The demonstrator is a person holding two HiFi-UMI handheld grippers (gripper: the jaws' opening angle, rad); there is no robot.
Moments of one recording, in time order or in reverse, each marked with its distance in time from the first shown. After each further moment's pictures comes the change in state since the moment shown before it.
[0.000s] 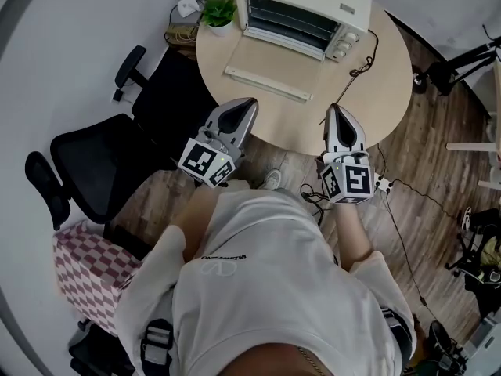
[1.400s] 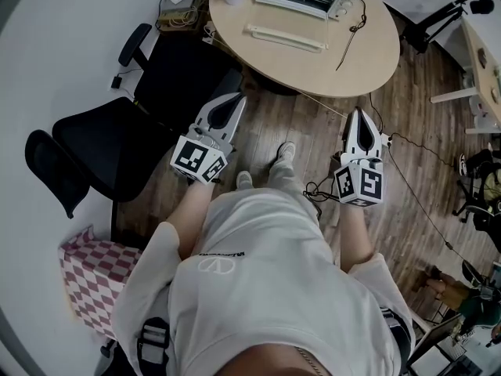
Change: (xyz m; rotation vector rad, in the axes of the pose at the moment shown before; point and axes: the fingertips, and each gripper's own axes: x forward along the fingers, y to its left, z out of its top) left arm -0.274 0.005 0.020 -0.033 -0.032 -0.115; right arm -0.181 0.206 -0.001 -0.064 -0.032 -0.325
